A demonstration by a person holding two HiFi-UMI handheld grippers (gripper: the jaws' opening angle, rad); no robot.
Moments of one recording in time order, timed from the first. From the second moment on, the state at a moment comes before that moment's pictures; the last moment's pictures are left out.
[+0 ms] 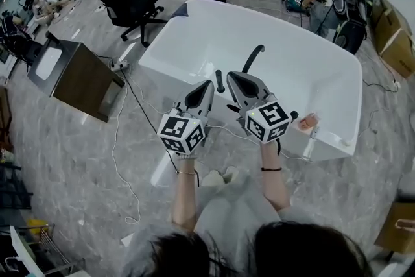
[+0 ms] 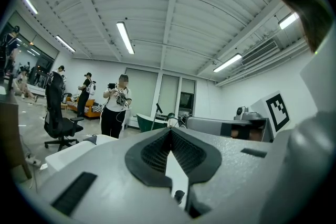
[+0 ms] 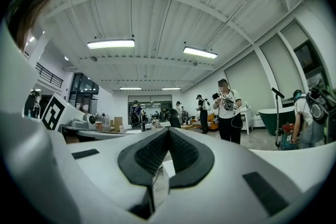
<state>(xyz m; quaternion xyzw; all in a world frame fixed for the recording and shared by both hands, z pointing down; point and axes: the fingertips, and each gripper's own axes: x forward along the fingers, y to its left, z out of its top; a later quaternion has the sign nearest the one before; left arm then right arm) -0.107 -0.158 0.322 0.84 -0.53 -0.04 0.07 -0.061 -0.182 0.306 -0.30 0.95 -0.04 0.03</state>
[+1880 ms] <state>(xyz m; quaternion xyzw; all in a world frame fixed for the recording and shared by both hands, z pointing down) -0.173 -0.295 0.506 0.86 -0.48 0.04 0.17 -0.123 -0.321 0.474 -0.44 0.89 -0.06 -0.01</state>
